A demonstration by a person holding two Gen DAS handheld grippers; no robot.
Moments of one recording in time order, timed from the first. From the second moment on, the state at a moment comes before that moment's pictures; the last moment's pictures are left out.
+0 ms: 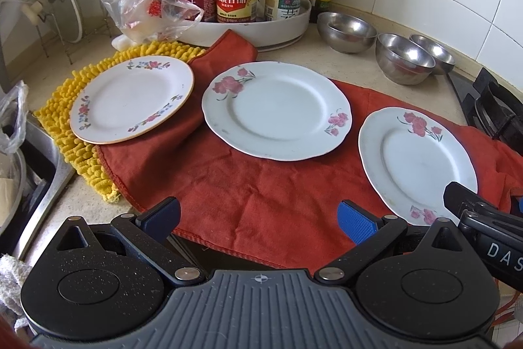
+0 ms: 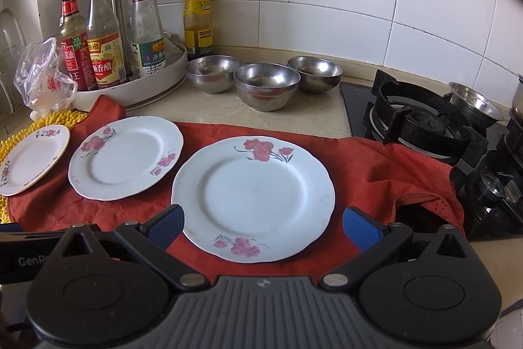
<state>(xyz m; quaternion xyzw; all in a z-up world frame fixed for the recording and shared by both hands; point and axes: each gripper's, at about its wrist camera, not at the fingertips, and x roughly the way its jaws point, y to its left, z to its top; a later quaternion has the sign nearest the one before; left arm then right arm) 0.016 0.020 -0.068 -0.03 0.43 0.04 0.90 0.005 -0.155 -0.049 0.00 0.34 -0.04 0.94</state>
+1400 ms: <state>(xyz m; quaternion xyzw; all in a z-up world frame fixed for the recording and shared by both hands) 0.075 -0.017 -0.088 -0.03 0.47 0.06 0.88 0.078 -0.192 -0.066 -0.01 0.37 -0.01 0.93</state>
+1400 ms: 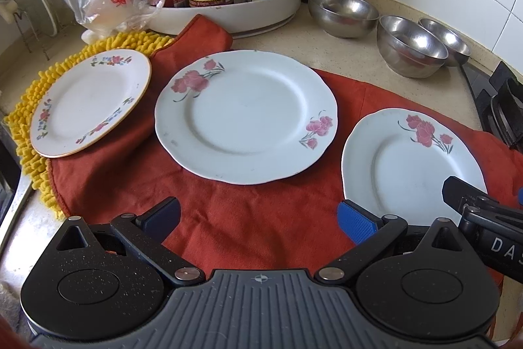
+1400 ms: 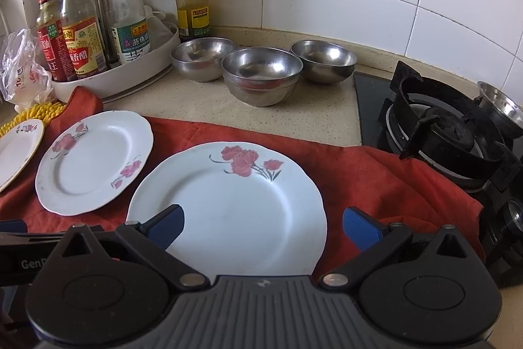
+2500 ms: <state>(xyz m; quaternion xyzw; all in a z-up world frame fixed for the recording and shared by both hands) 0.109 -0.082 -0.115 -0.01 0.47 -0.17 0.86 0.143 -0.251 -0.104 0.01 0.45 0.18 0.88</state>
